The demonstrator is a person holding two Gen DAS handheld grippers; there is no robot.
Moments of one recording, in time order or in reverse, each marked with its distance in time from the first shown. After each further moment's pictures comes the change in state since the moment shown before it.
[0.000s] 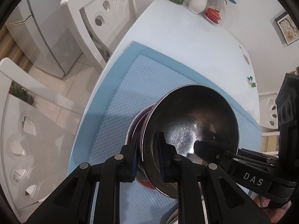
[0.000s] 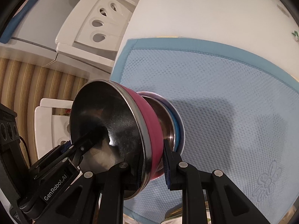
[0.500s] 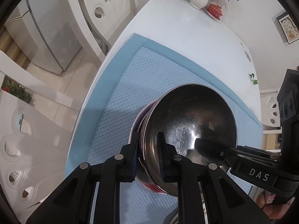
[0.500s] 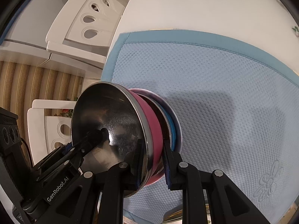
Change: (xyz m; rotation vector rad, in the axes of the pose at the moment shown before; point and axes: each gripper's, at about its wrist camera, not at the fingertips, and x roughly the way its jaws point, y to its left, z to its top) left arm 0.014 0.007 -0.004 0.005 0.023 -0.004; right arm 0.016 -0.003 0.004 0.015 0.028 -0.014
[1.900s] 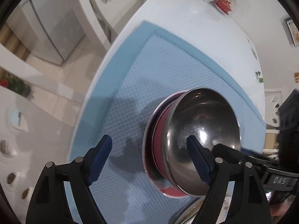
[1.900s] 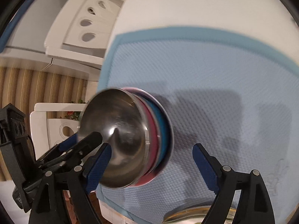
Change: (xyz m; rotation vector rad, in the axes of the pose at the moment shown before) left arm 0.030 0.021 0.003 -0.049 0.089 -0.019; right arm 0.023 -0.031 -0.006 0.072 0.005 0.112
